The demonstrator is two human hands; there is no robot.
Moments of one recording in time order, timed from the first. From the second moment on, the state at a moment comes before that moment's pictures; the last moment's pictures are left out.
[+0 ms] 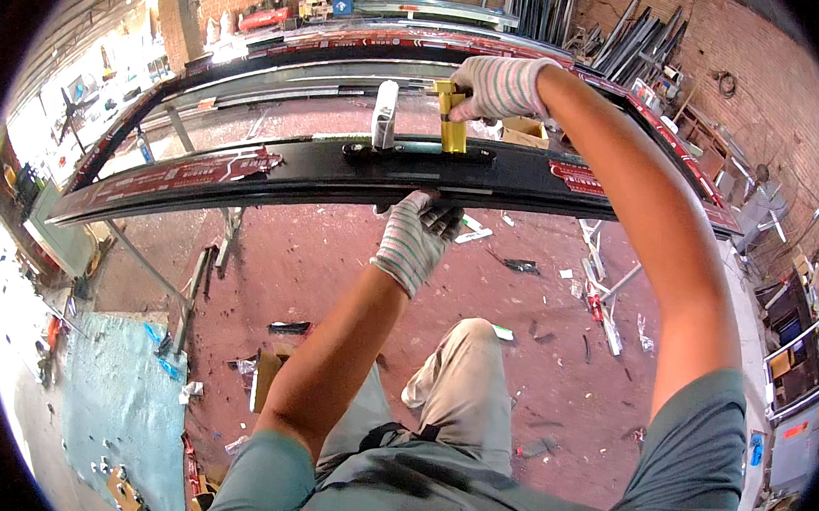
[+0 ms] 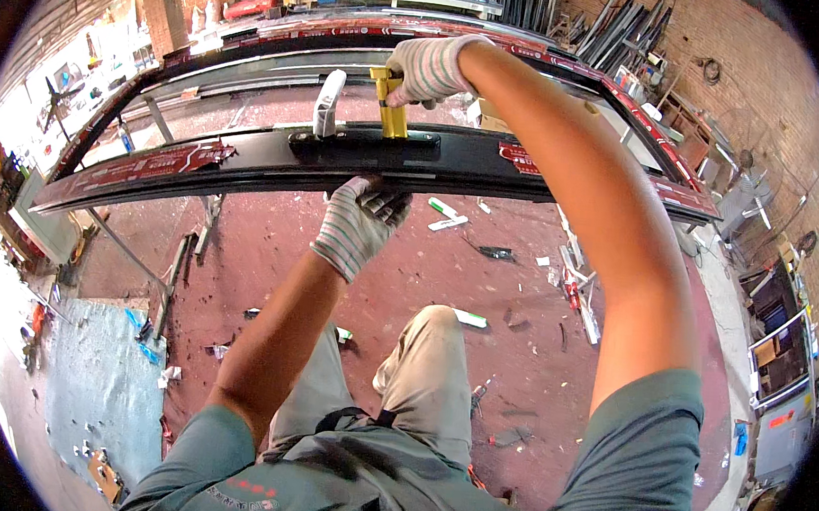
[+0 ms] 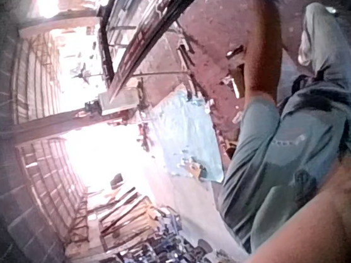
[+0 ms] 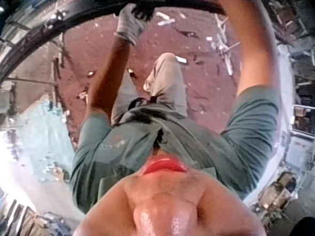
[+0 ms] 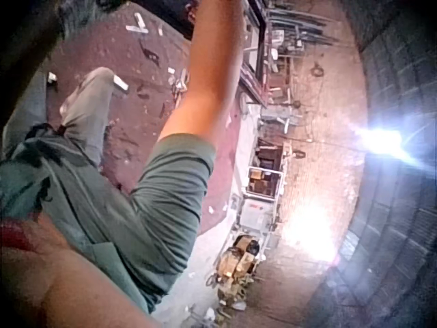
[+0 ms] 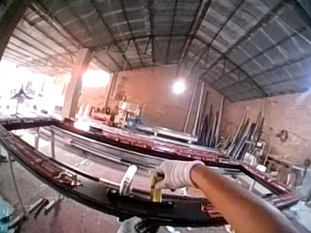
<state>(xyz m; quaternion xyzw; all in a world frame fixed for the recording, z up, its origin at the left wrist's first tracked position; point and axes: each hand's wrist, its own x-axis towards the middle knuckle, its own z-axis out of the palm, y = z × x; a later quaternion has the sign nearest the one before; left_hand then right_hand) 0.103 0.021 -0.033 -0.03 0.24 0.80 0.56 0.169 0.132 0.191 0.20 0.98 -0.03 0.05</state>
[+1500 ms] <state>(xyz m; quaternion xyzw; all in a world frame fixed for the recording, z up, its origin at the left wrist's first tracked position) 0.110 0.013 -0.036 0.02 0.13 0.84 0.53 0.205 0.146 0.112 0.15 0.97 -0.15 -0.16</state>
